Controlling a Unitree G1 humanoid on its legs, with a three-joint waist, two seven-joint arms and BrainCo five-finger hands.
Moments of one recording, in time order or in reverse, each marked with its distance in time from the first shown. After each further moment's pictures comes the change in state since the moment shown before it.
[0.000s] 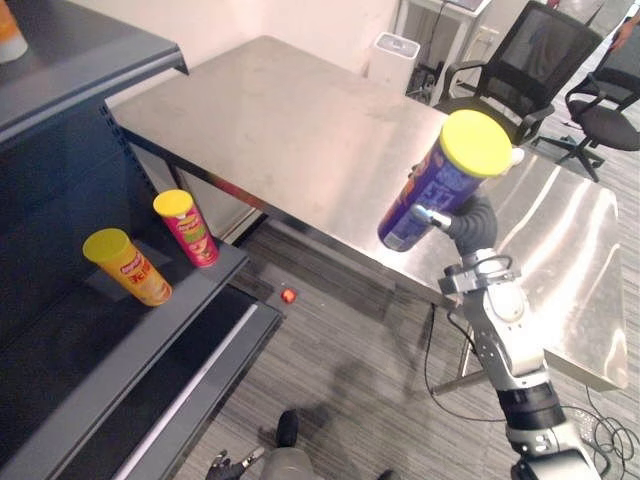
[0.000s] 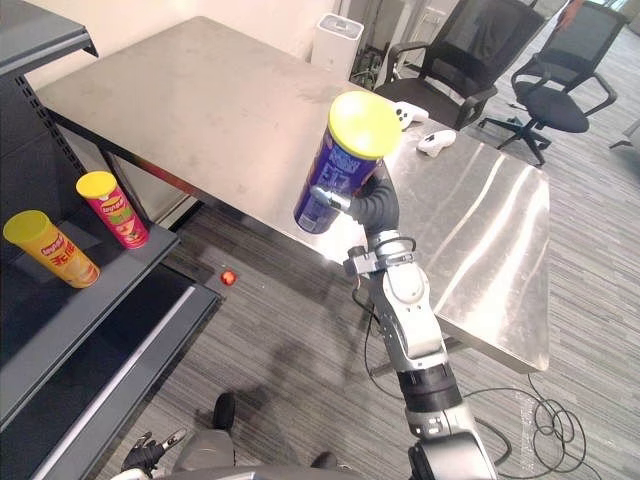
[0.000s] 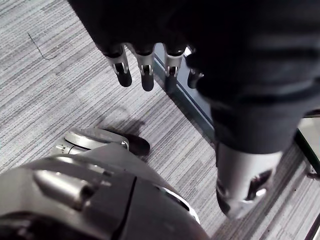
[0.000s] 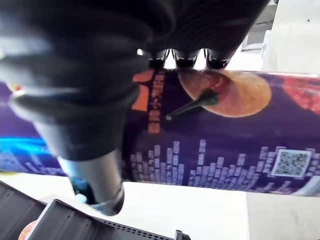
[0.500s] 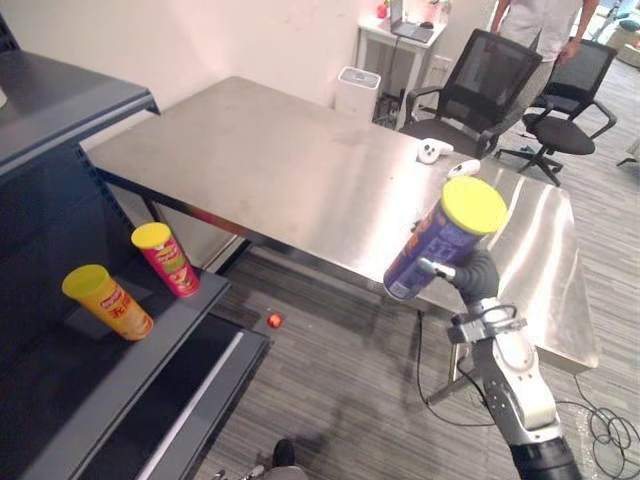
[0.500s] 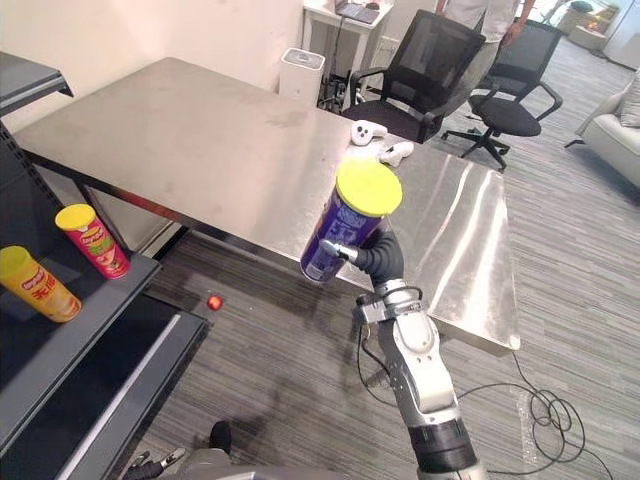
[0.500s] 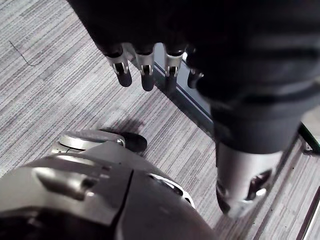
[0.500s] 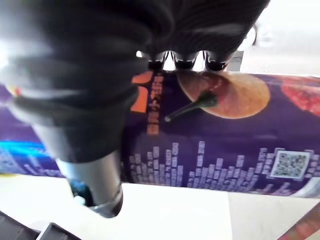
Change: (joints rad) left arm 0.026 -0.004 0.019 0.037 0.040 0.011 0.000; right arm 0.279 0.001 0.012 -0.076 0.003 0.000 0.062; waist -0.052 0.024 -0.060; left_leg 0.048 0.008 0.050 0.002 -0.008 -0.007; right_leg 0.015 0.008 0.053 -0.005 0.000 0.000
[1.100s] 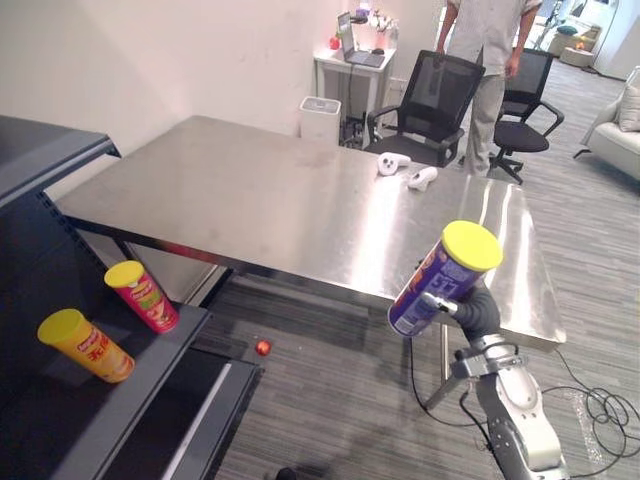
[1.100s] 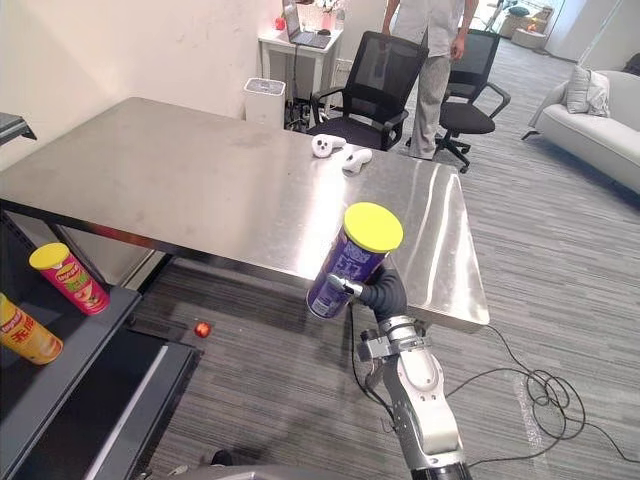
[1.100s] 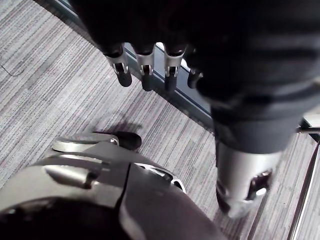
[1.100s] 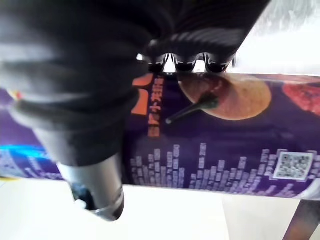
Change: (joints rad) left arm 0.028 -0.018 0.010 0.029 0.035 0.000 0.003; right arm 0.168 0.038 -0.006 -0.015 -0.019 0.001 0.016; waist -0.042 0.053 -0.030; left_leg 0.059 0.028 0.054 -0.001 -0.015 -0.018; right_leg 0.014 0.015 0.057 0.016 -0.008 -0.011
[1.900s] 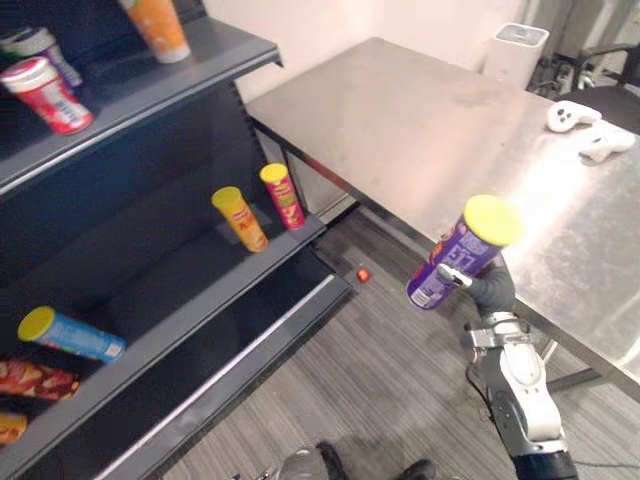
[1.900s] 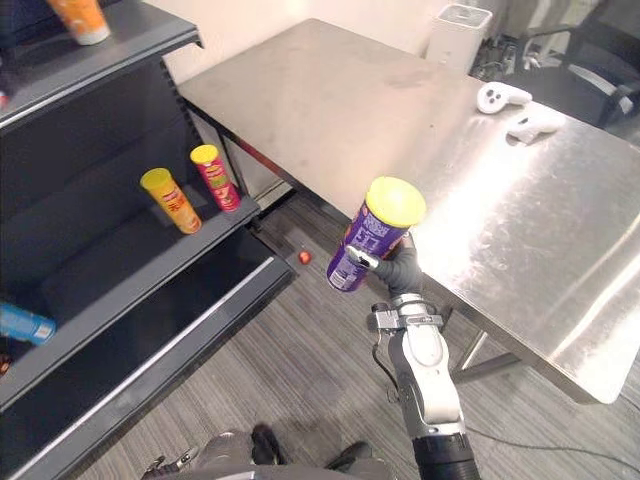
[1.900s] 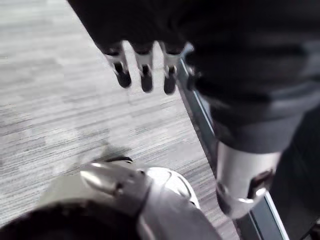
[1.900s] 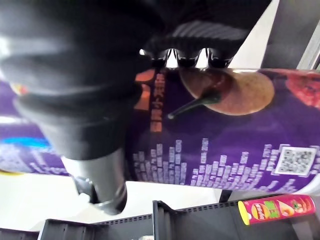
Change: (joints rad) left arm -0.030 -0.079 0.077 -0.031 -0.043 0.007 0.045; right arm -0.120 -0.003 -0.084 0.074 -0.024 -0.013 -0.106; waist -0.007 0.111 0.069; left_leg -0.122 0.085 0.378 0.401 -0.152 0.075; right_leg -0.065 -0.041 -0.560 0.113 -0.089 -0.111
